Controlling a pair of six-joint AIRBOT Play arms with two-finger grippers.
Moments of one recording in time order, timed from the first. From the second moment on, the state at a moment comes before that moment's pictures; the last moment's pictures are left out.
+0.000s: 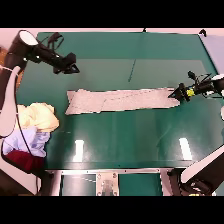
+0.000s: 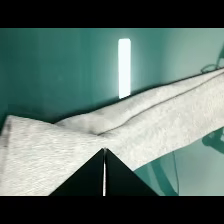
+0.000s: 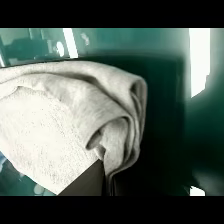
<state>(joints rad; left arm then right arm) -0.06 -1.79 1.86 0.93 -1.33 -1.58 -0.49 -2.07 1.71 -0.89 1.53 1.20</state>
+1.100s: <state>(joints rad) -0.65 -2.17 1.89 0.57 -0.78 -1.49 -0.34 -1.54 1.82 -0.71 1.79 1.20</state>
